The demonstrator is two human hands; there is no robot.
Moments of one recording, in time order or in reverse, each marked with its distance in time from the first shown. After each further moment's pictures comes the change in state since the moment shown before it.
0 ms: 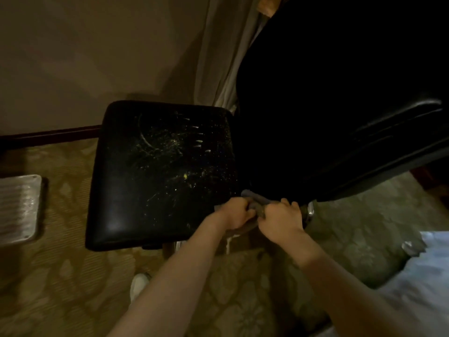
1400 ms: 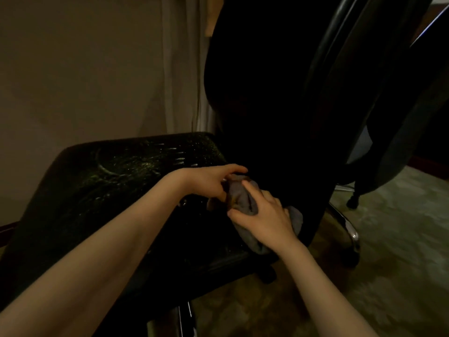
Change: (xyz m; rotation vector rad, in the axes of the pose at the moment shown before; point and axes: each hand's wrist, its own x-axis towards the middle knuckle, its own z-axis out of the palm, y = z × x) left_hand 0.104 -0.107 -0.053 0.389 -0.128 0.338; right_hand 0.138 -0.070 0.179 0.887 0.642 0.059
